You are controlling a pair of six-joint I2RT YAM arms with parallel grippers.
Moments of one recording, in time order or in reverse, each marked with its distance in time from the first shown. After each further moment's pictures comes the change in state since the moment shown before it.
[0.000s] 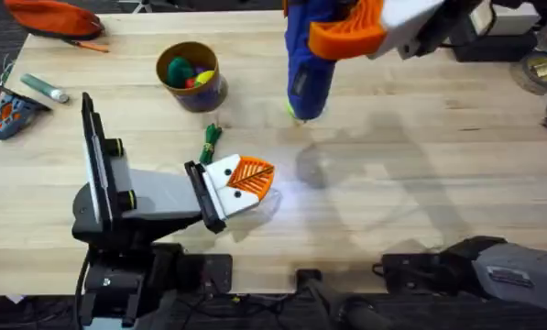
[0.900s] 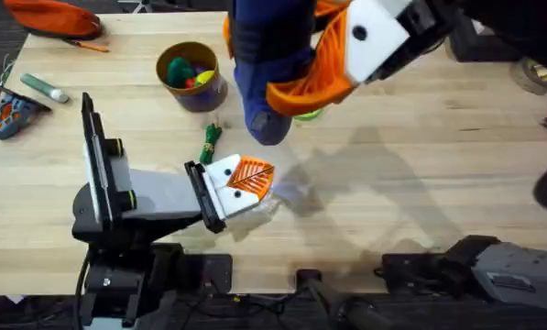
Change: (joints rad) left arm 0.000 0.000 0.000 0.000 0.000 0.000; right arm 0.195 0.000 0.000 0.164 -0.013 -0.018
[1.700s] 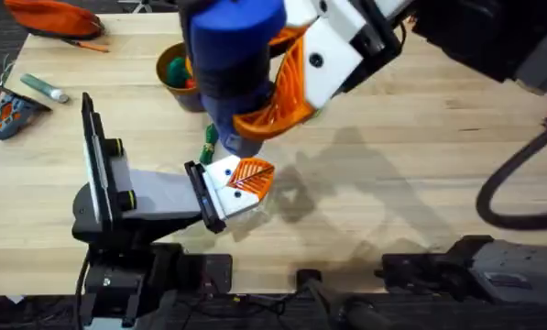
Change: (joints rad) left arm 0.000 0.000 0.000 0.000 0.000 0.000; right arm 0.094 0.071 0.000 0.112 -0.005 0.000
